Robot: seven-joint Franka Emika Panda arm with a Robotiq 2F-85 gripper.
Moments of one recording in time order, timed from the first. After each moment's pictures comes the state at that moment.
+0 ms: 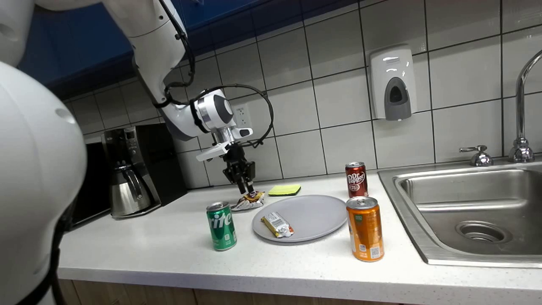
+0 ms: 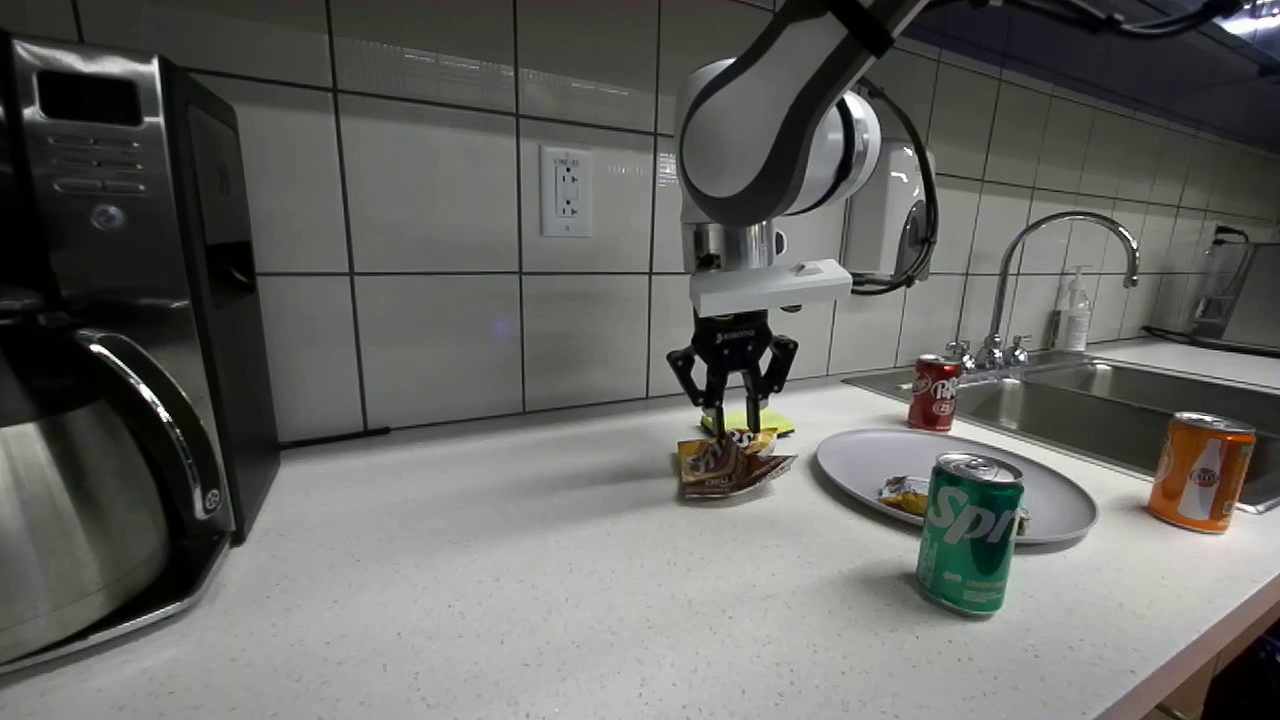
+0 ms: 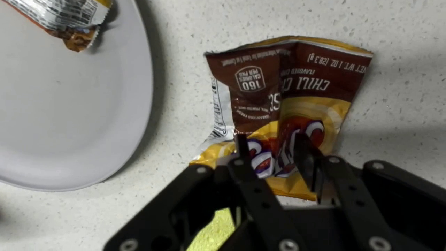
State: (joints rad) arm 0.23 0.45 -0.04 -1.89 -0.20 2.33 0.53
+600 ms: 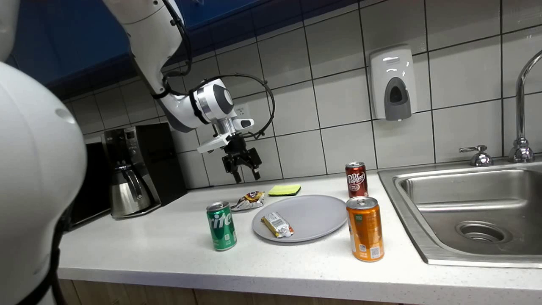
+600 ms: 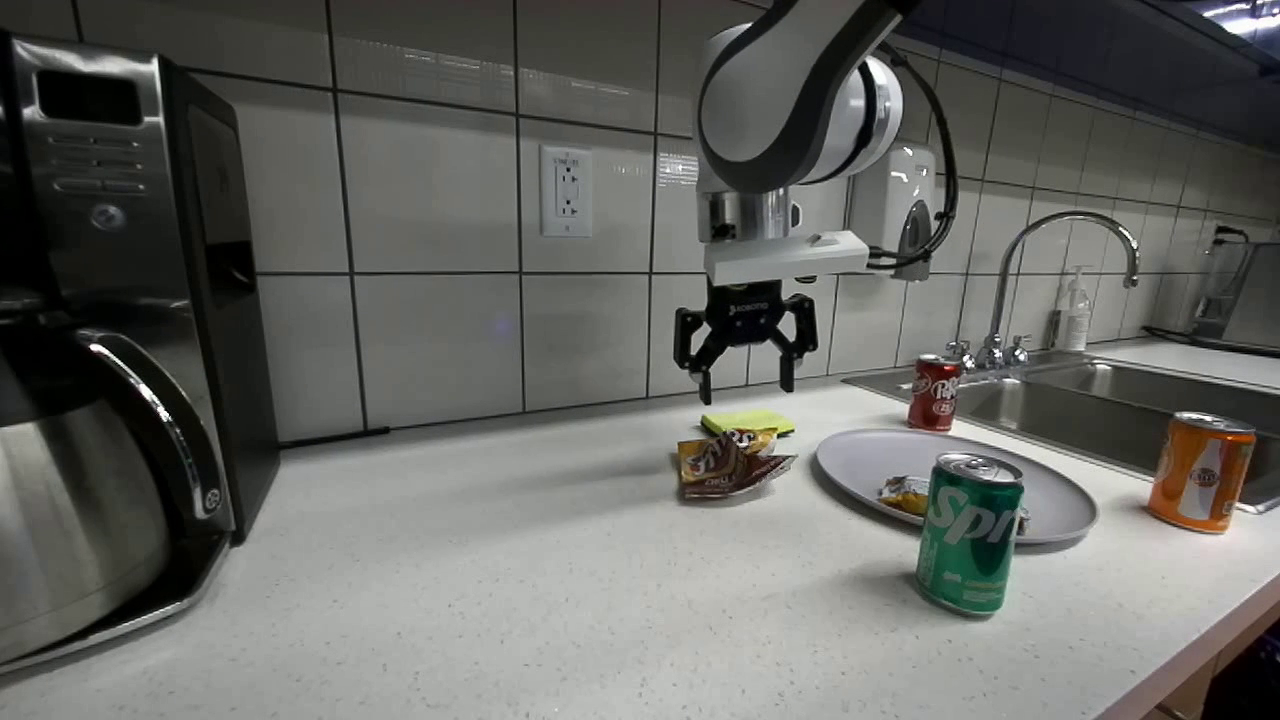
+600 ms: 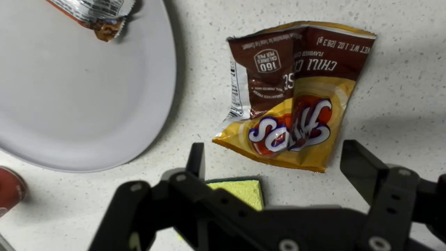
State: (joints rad) arm 0.23 0.39 -0.06 -1.92 -0.20 2.33 0.53
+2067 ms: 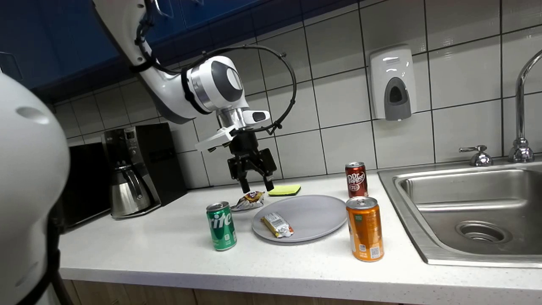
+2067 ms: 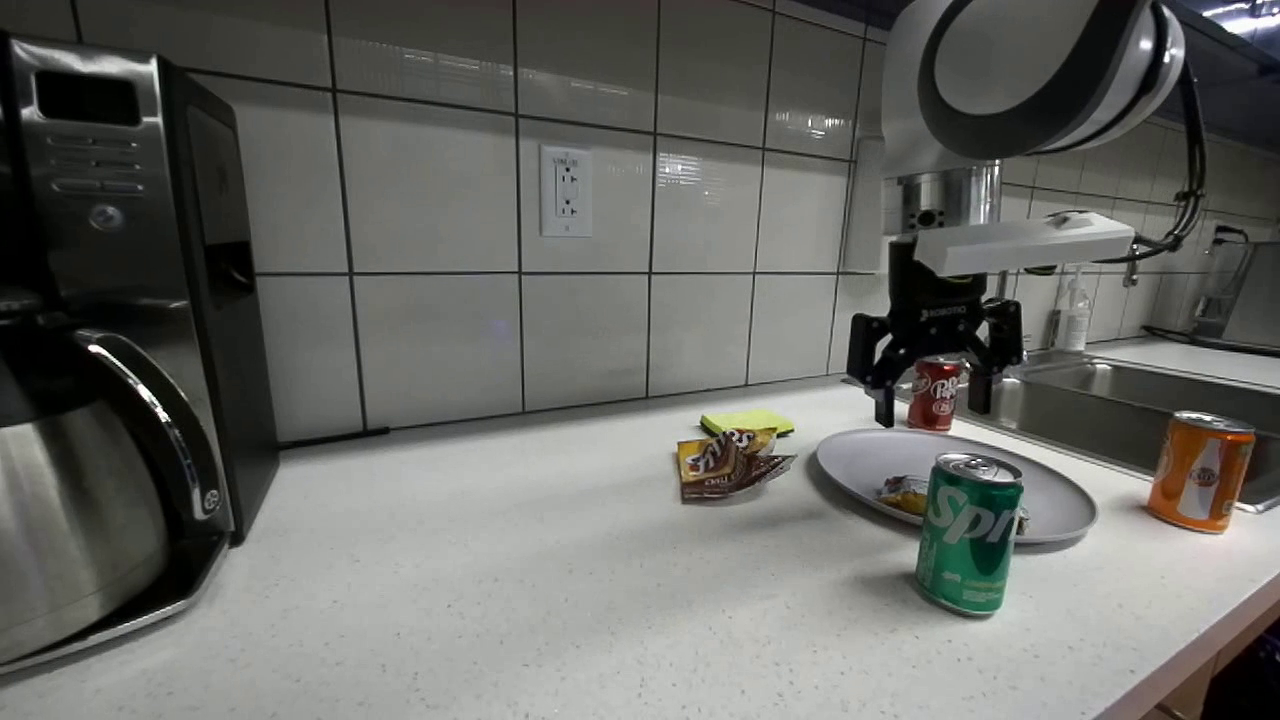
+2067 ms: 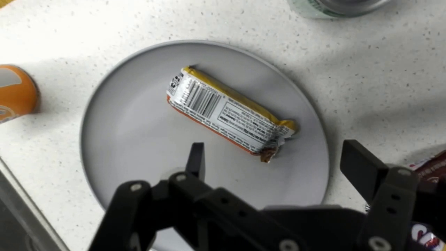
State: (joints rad) arm 0.08 0.01 -0.07 -2.41 -0.20 2.39 0.45
